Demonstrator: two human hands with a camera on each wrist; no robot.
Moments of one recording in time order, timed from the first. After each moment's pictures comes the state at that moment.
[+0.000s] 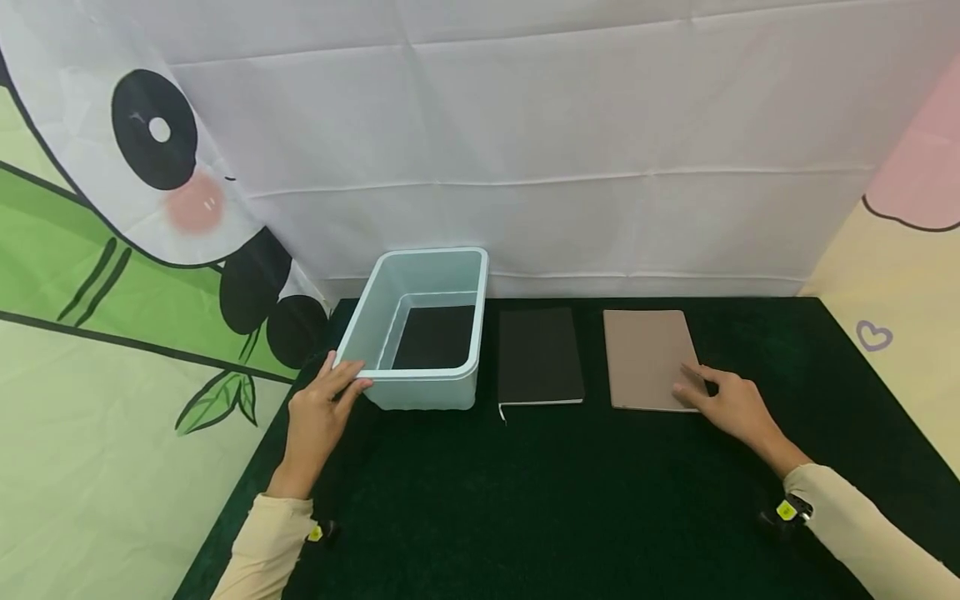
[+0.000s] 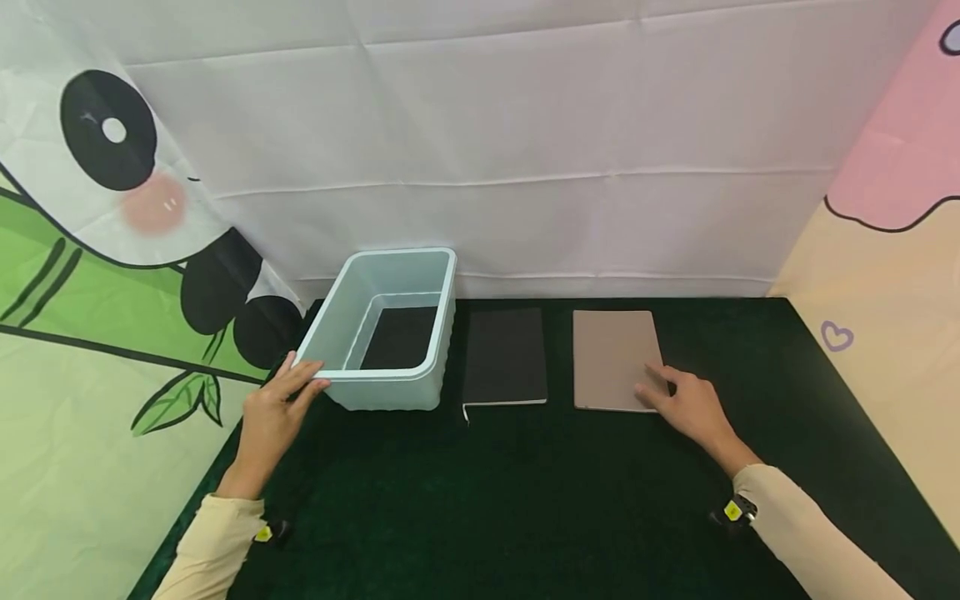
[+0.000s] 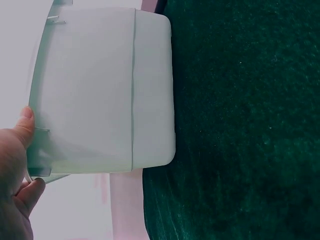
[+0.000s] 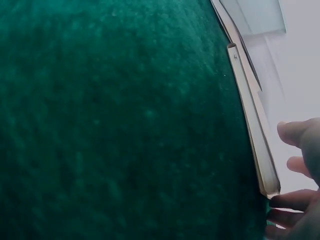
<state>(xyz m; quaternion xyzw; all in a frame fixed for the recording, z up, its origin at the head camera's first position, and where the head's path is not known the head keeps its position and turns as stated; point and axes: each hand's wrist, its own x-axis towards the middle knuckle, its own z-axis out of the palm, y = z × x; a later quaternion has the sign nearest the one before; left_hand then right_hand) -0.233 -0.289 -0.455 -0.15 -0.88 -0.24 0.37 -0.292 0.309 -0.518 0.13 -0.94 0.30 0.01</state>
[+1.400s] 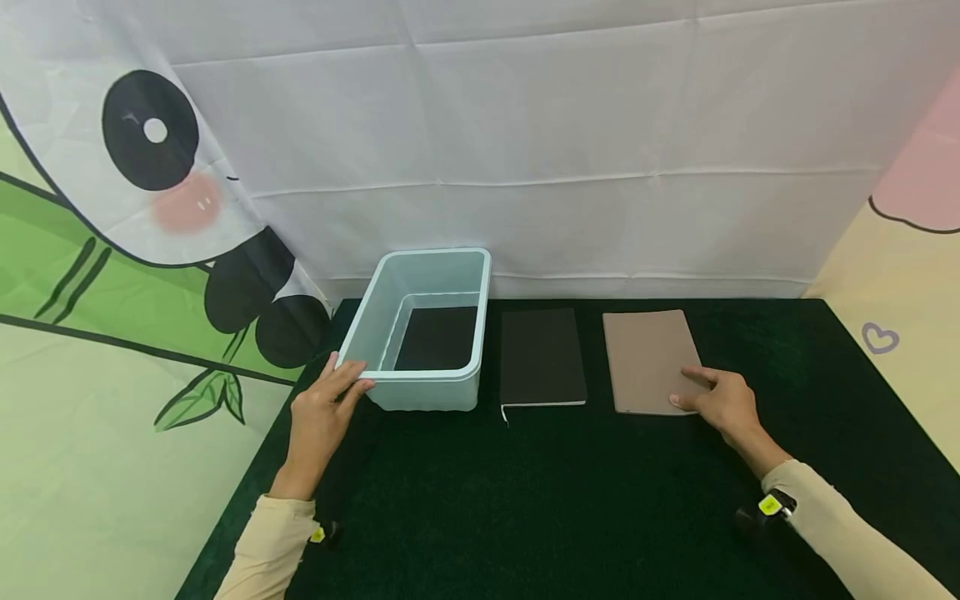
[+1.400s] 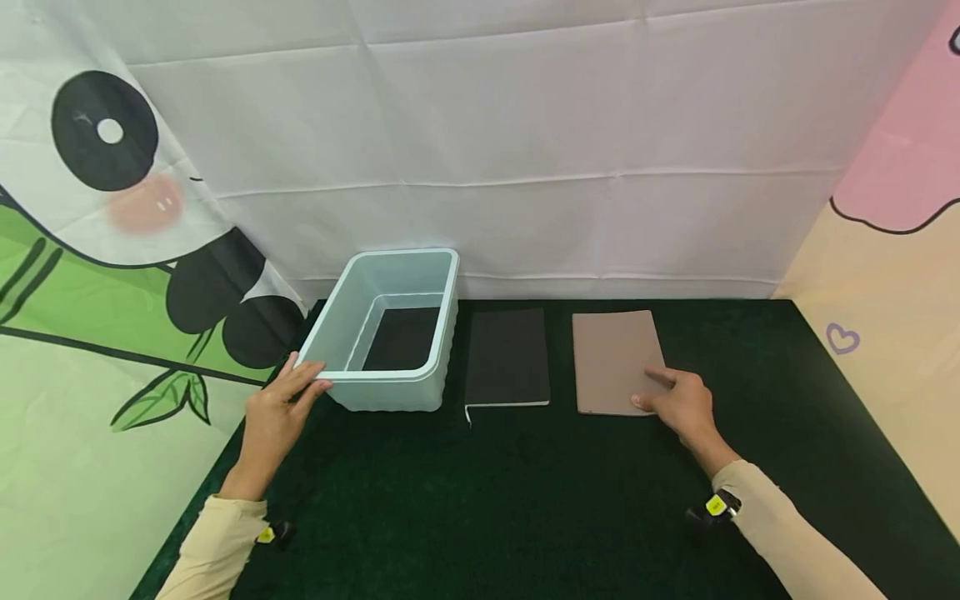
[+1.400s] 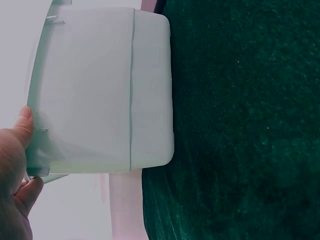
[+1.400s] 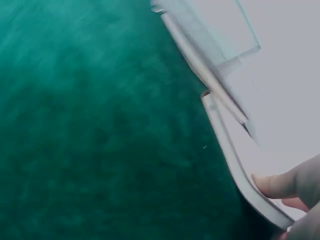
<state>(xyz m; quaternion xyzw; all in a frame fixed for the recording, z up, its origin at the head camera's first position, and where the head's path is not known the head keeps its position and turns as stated) -0.235 -0.290 -0.460 -0.14 -0.88 -0.25 0.37 -0.294 0.285 -0.513 -0.01 -0.90 0.43 -0.05</state>
